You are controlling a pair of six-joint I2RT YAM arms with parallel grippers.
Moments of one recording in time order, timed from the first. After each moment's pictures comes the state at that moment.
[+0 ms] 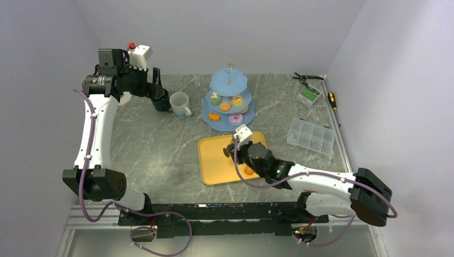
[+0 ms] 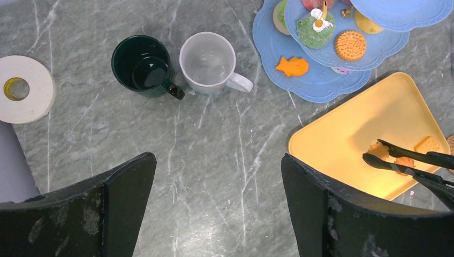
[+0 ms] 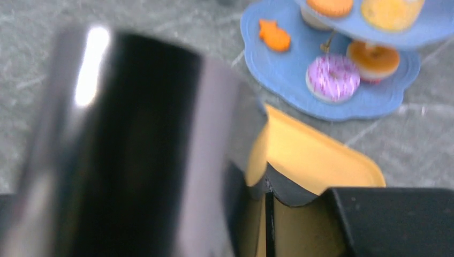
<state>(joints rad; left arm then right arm) 0.02 1.48 1.76 -0.97 0.37 0.17 1.04 1.10 0.48 0.28 0.37 0.10</state>
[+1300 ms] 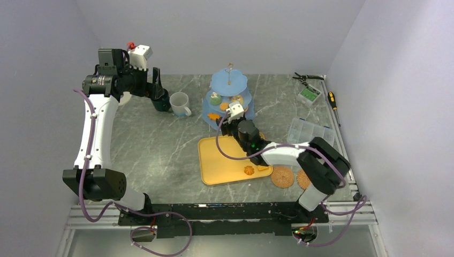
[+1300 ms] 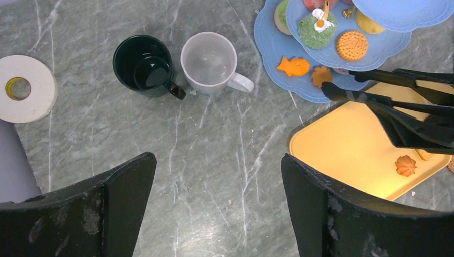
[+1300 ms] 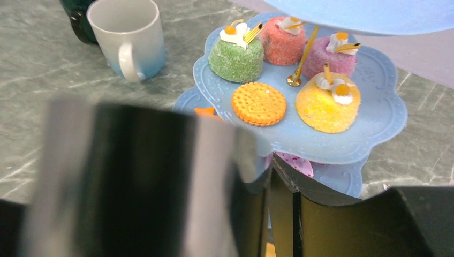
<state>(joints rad) 0.02 1.48 1.76 -0.97 0.36 0.17 0.81 1.68 0.76 0.79 0.33 -0.05</state>
